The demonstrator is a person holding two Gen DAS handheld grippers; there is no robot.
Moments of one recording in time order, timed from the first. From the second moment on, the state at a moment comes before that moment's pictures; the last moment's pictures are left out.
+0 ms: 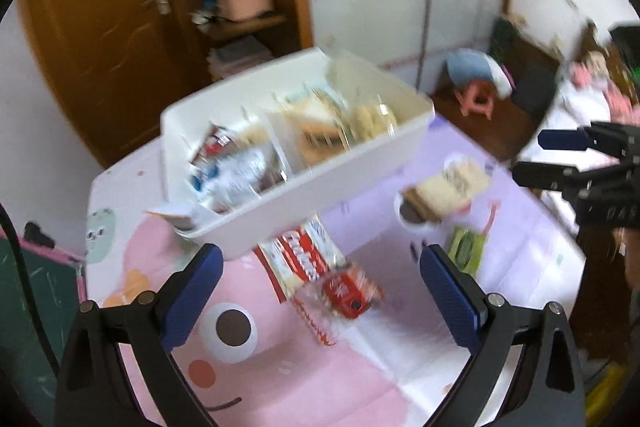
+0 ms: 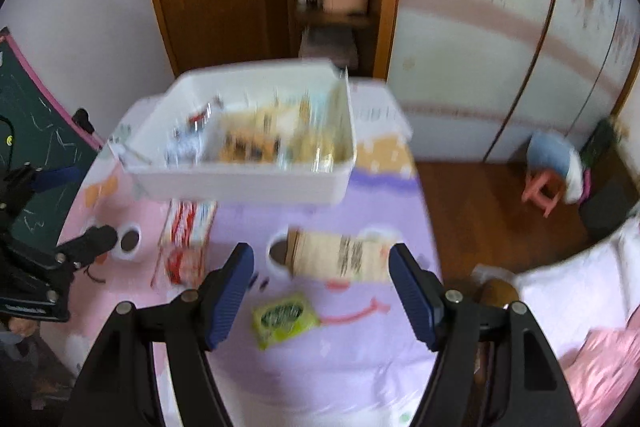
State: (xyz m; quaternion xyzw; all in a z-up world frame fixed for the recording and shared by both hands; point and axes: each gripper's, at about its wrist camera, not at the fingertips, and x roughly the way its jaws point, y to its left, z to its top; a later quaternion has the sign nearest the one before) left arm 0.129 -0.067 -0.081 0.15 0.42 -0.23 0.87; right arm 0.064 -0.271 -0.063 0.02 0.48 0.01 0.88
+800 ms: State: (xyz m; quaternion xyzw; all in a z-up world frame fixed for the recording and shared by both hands) left arm 0.155 -0.103 -0.187 0.24 0.50 -0.30 0.78; right arm 0.083 -0.247 -0.177 0.14 0.61 0.02 0.78
